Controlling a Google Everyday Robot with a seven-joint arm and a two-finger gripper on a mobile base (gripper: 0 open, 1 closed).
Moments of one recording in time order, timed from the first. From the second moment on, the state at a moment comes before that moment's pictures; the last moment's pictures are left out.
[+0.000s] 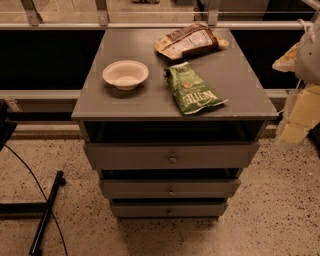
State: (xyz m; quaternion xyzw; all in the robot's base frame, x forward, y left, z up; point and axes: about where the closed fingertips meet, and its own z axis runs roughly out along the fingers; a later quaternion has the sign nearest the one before) arm 0.438 -0.216 0.978 -0.60 0.78 -0.04 0.16
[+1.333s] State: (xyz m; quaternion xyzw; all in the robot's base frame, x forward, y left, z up) arm 0.402 -0.200 0.884 -0.65 0.73 -0.01 0.22
